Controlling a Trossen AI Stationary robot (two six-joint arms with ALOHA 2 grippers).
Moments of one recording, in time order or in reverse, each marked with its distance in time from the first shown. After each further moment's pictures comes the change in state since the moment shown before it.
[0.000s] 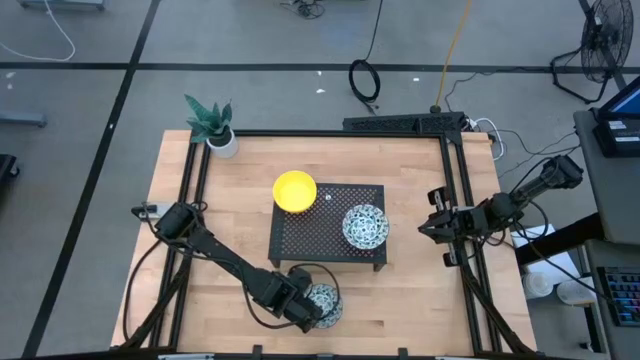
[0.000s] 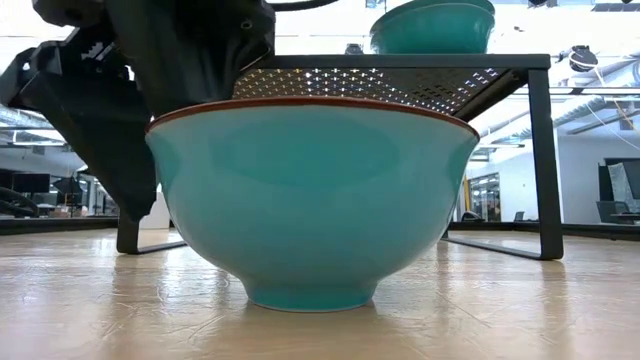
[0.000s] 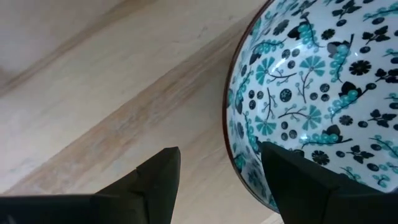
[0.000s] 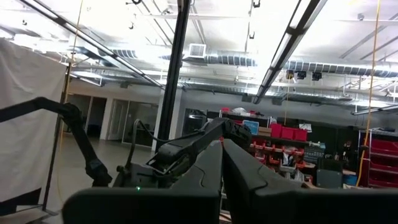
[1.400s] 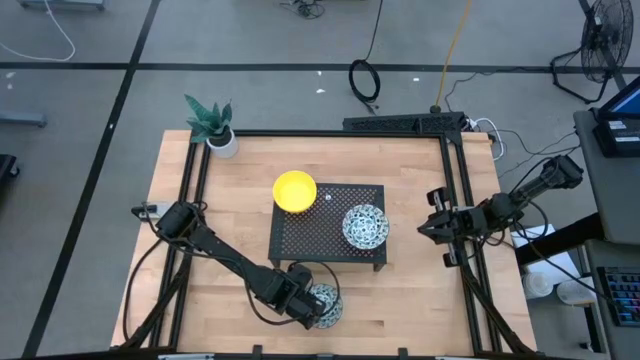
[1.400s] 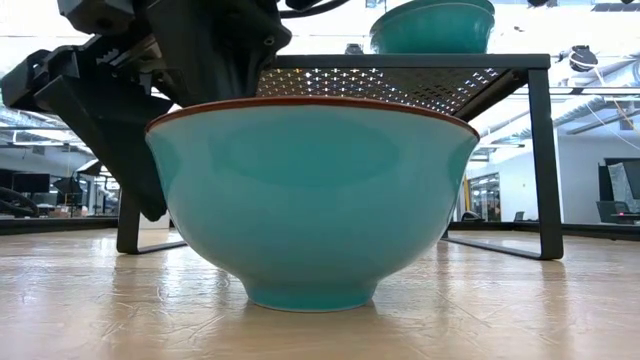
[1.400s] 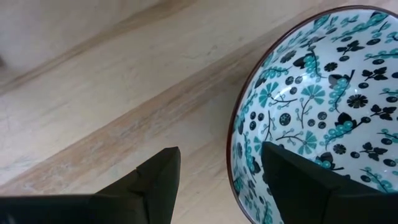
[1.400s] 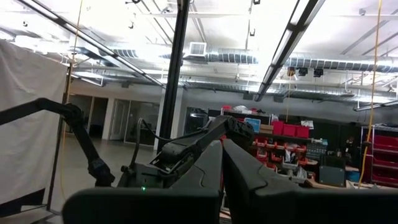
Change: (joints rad) left arm 0.019 0.000 0.001 0.001 -0.018 -0.091; right arm 0.000 0.003 0.000 -0.007 0.000 0.019
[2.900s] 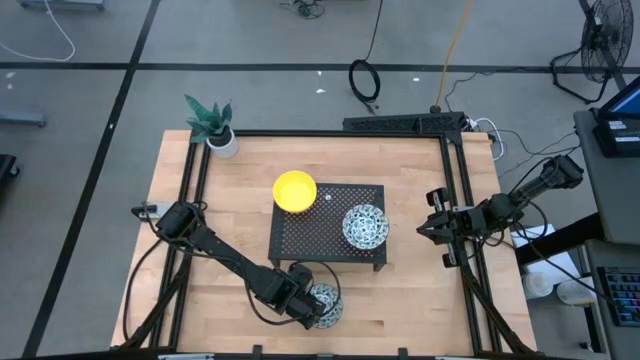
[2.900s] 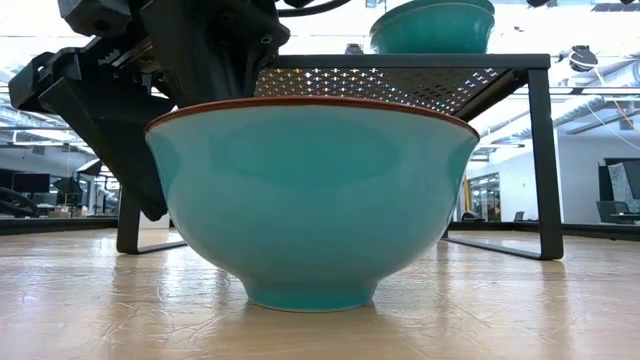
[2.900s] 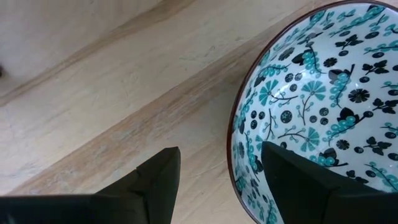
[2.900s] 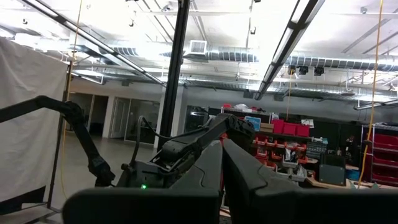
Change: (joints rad) left arm 0.001 0.000 0.000 -0.003 -0.002 0.043; right arm 0.000 0.007 0.000 0.000 0.000 0.000
